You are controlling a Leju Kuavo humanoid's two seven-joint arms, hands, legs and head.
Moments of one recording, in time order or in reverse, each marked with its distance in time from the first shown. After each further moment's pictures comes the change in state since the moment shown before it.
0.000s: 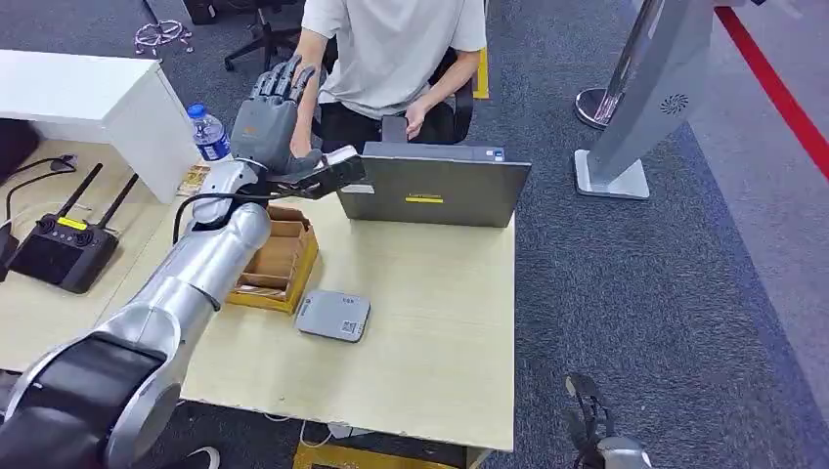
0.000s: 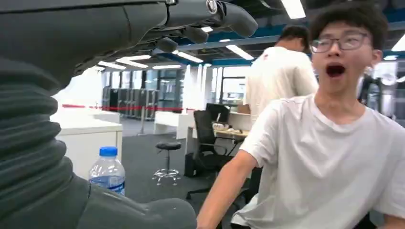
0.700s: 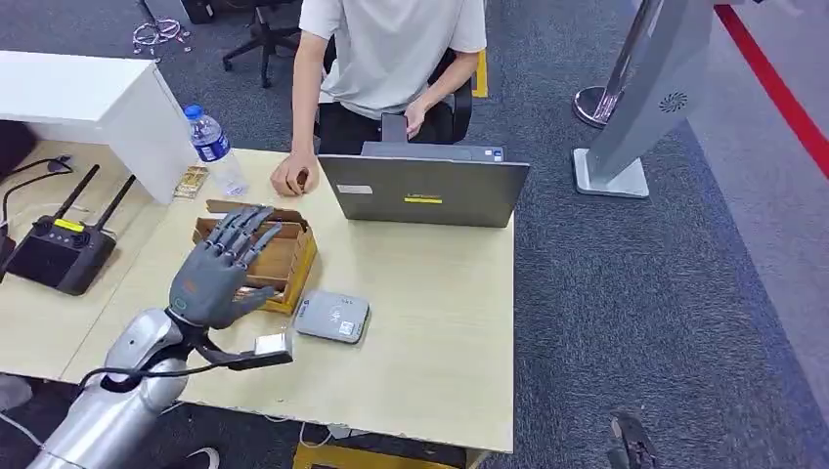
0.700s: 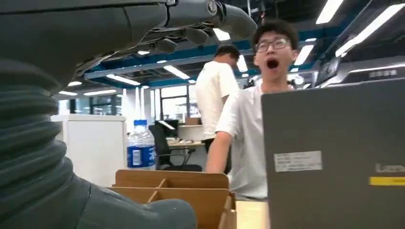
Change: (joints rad) left arm 0.718 0.376 0.000 -0.776 0.069 0.002 -0.220; right arm 0.124 -0.104 -0.075 -0.003 -0.064 0.017 -0.116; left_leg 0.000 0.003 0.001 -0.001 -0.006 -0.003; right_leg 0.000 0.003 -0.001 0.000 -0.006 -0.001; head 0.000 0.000
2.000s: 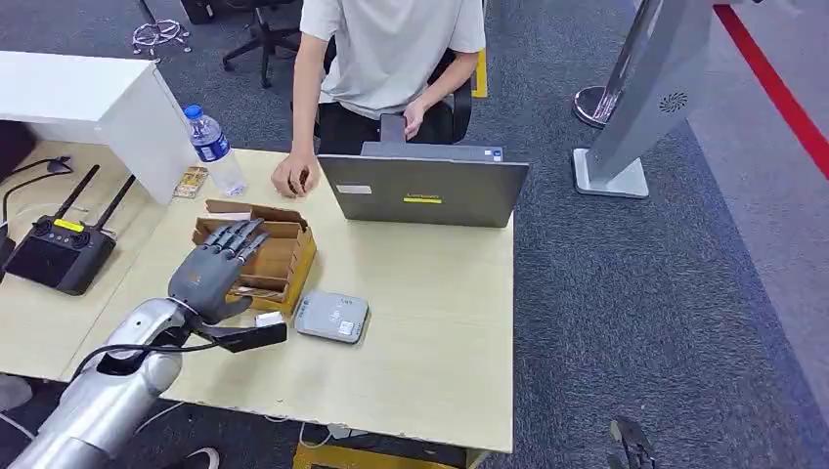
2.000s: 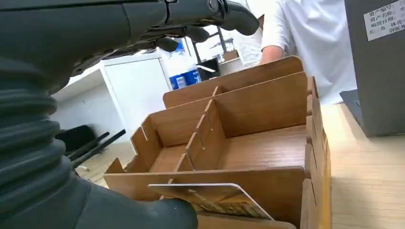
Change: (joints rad) left arm -0.104 0.006 0.000 0.218 -0.083 -0.212 0.190; right arm -0.001 0.000 -0.006 0.000 0.013 0.009 0.024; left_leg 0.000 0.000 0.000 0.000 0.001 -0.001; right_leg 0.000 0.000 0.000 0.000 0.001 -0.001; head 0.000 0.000
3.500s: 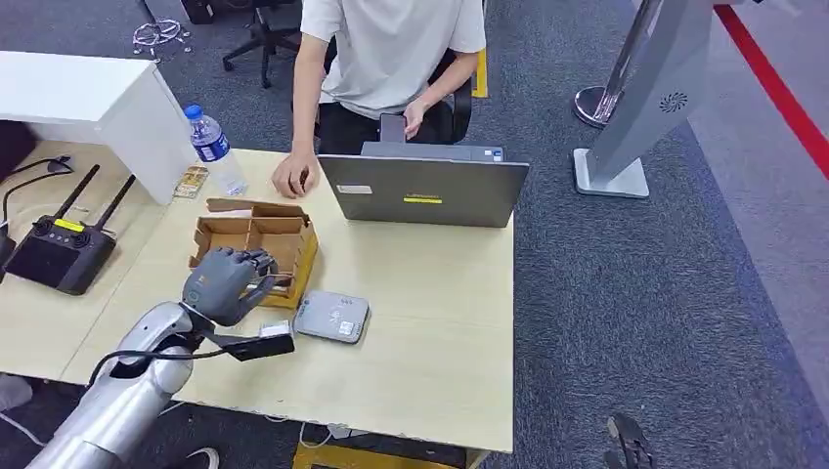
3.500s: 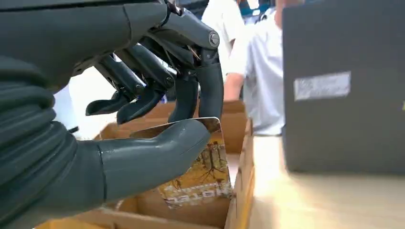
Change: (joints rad) left arm 0.026 -0.036 0.002 -0.039 0.151 0.056 -0.183; right arm -0.005 0.004 0.000 0.000 0.008 0.006 -0.010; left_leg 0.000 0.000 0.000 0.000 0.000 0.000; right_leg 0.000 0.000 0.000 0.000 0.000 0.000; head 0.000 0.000
